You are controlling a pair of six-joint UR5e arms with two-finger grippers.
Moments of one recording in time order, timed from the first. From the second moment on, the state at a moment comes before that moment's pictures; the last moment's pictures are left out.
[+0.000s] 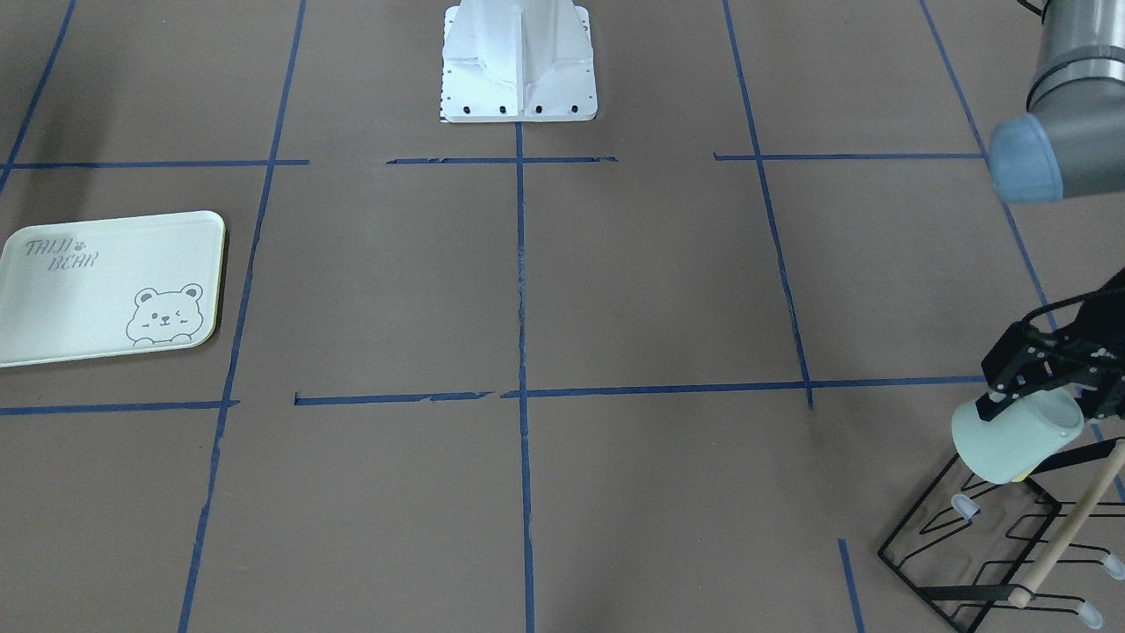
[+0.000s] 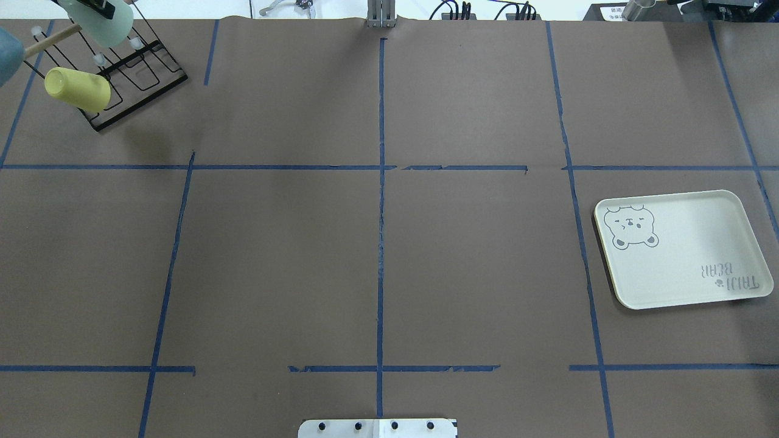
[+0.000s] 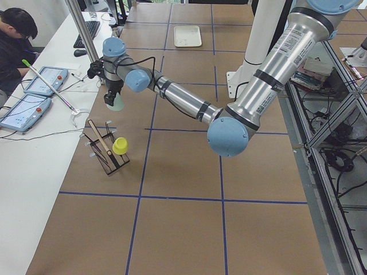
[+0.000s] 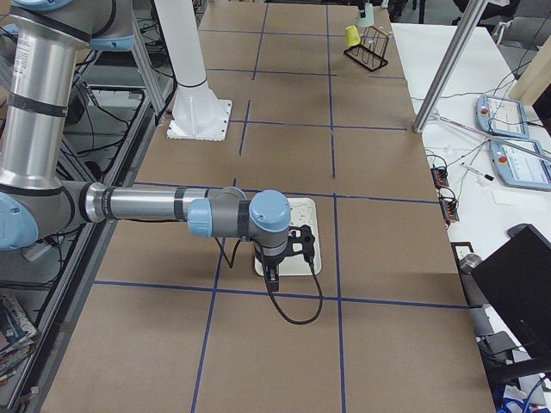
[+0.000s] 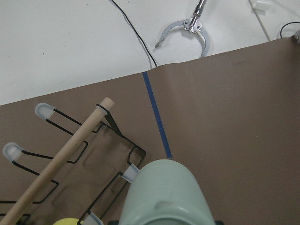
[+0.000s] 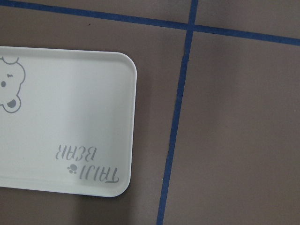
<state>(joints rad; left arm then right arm) -1.27 -2.11 -1.57 -1.78 -2.26 -0.51 1.55 -1.83 1.87 -1.58 2.38 -0.11</state>
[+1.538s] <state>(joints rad) -0.75 -2.00 -1.80 -2.38 -1.95 -1.59 1.05 -1.70 1.88 -0.24 2.29 1.47</state>
